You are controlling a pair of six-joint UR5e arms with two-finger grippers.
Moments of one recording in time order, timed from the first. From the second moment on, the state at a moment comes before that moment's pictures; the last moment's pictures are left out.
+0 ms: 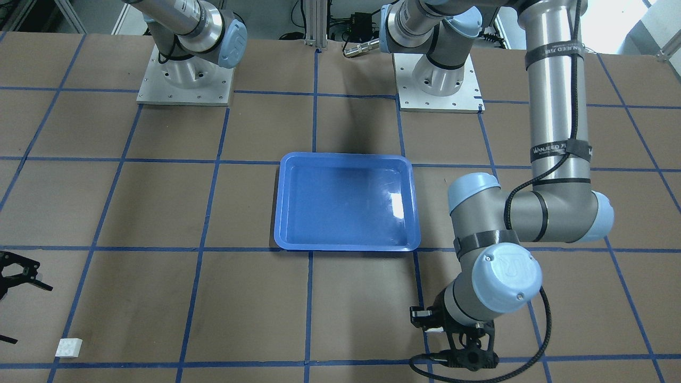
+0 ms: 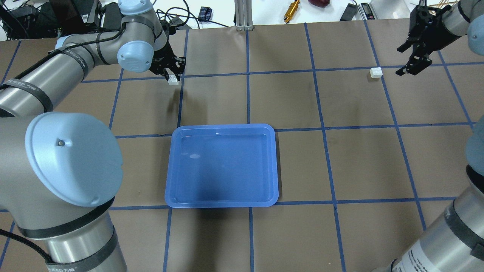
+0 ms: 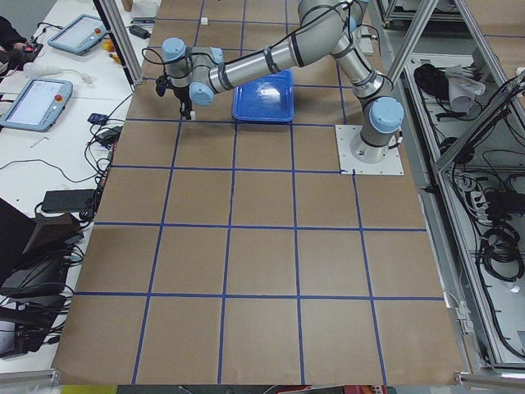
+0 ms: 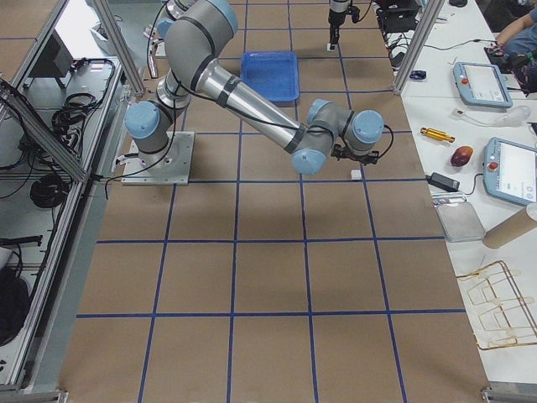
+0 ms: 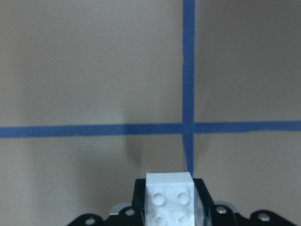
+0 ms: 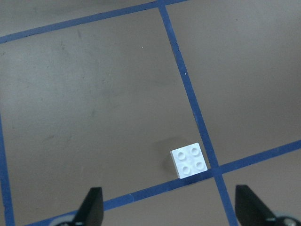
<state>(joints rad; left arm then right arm) -1.59 -2.23 -1.32 -1.15 1.57 0.02 1.10 -0.96 1.35 -1.93 -1.17 -1.81</state>
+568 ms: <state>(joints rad) -1.72 -1.95 -1.66 -1.16 1.57 -0.11 1.07 -0.85 1.28 -1.92 -1.08 -1.92</state>
